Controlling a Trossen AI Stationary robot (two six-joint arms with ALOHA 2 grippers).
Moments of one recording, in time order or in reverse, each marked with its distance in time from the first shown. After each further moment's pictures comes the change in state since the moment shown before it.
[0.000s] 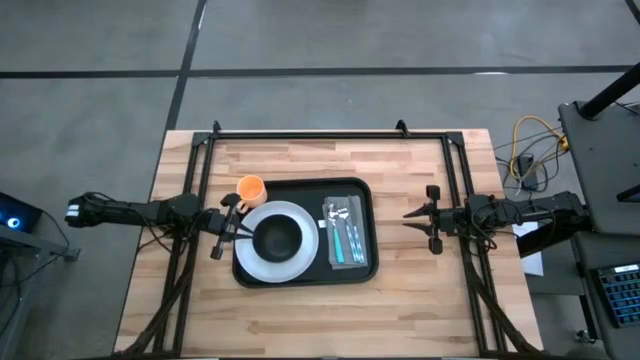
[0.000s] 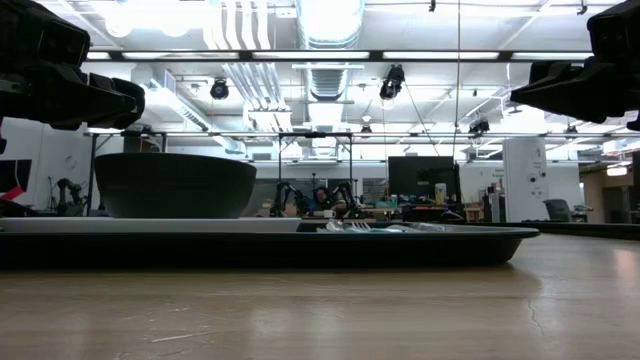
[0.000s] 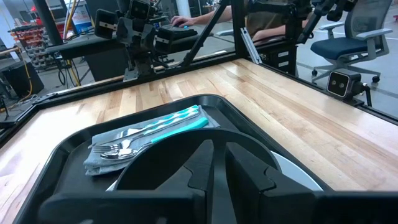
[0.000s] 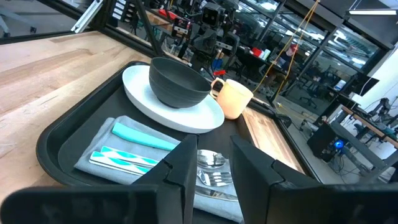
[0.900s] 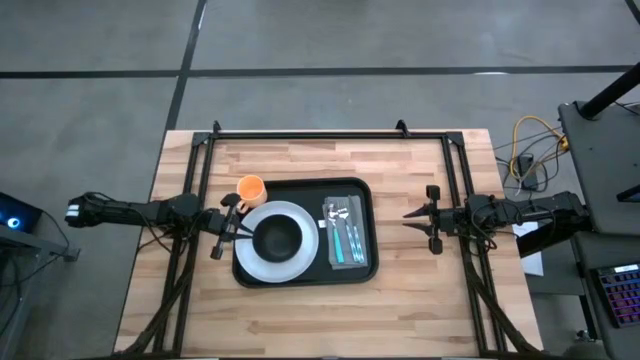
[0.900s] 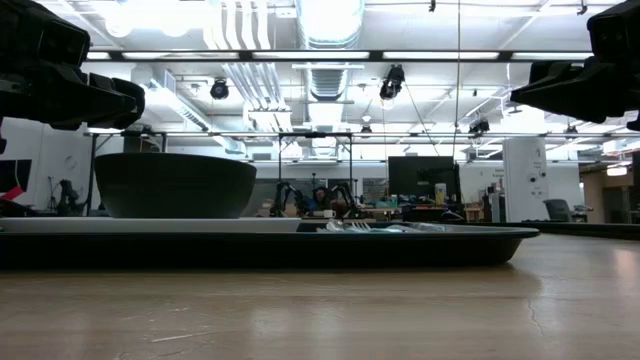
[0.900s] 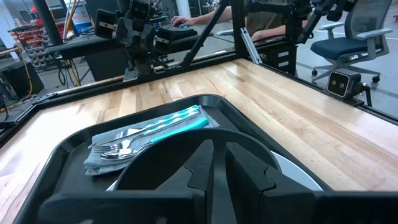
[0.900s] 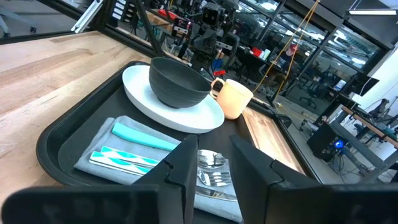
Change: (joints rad) left arm 0.000 0.000 0.000 0.000 0.000 0.000; right arm 0.000 0.000 0.000 0.000 0.000 0.000
